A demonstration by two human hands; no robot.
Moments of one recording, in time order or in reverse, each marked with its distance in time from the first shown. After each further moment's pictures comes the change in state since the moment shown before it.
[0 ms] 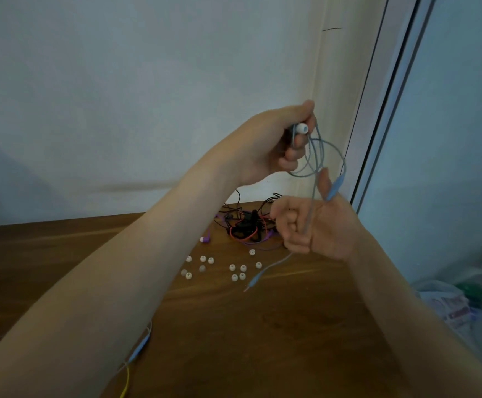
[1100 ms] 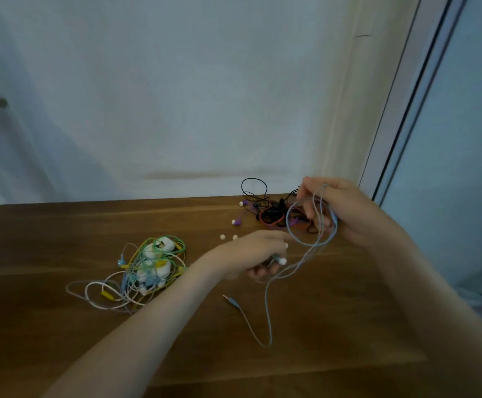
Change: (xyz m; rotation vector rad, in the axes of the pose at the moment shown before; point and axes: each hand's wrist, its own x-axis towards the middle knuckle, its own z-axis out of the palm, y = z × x) left_hand -0.128 -0.114 -0.017 0.356 -0.061 -0.426; right_hand -0.005 -0.004 0.079 -0.508 0.544 -0.085
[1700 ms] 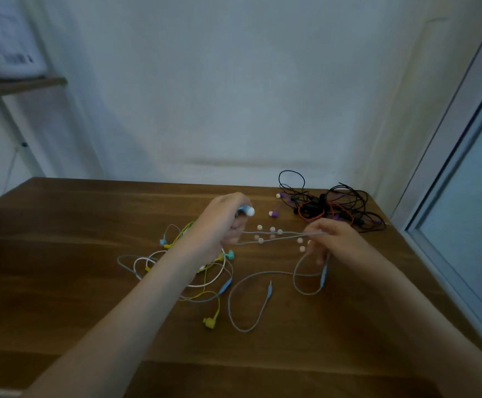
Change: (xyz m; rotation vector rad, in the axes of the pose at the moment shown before) left_hand -0.063 -0.026 -0.059 -0.511 0.565 0.122; right_hand 0.013 0.076 0.043 -0.434 -0.053 0.165
